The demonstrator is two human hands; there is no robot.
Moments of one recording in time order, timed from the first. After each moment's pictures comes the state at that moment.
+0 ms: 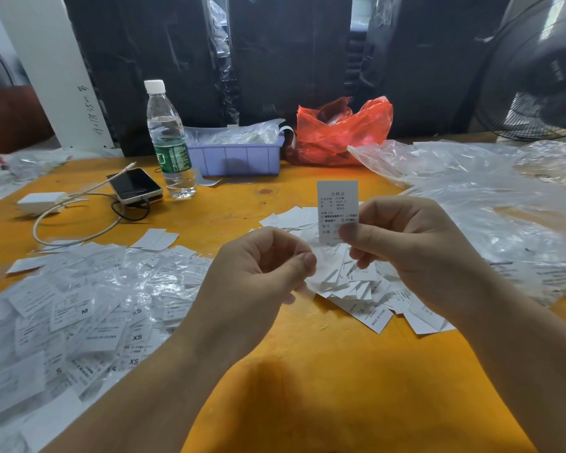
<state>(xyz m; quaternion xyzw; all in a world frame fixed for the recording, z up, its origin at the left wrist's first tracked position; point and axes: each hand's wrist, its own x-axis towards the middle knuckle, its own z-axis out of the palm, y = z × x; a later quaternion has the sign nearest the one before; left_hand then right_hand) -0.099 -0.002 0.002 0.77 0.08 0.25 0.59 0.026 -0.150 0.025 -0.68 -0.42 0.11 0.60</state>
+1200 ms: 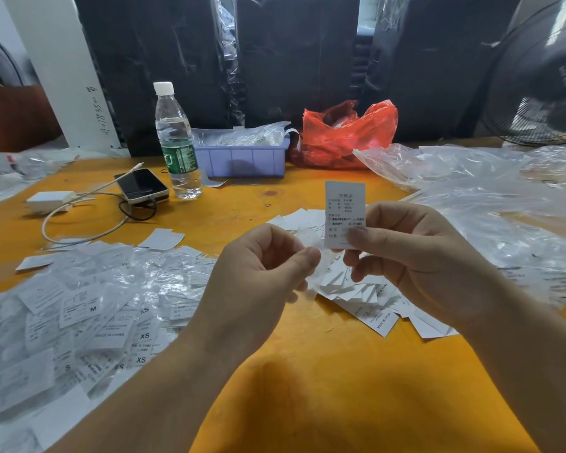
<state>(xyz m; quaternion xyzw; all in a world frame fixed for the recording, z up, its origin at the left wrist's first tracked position) -0.099 -0.002 0.002 0.75 0.11 0.27 0.59 0.029 -0.151 0.022 -0.57 -0.43 0.25 0.66</state>
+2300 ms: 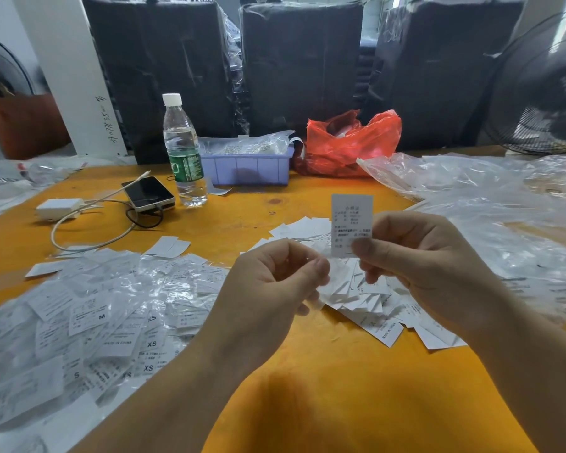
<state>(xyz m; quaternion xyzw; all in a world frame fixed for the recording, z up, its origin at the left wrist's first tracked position) -0.100 -0.004 0.004 0.75 0.07 0.25 0.61 0.029 -0.151 0.022 -0.62 -0.45 0.16 0.63</state>
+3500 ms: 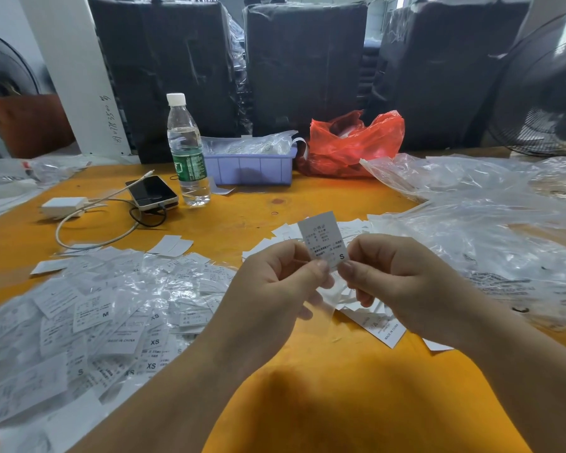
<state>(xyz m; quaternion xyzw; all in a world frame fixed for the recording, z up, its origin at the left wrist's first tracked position) -0.098 -0.002 0.001 0.75 0.07 0.22 0.62 0.026 -0.144 0.009 -0.72 -0.48 0.12 0.48</state>
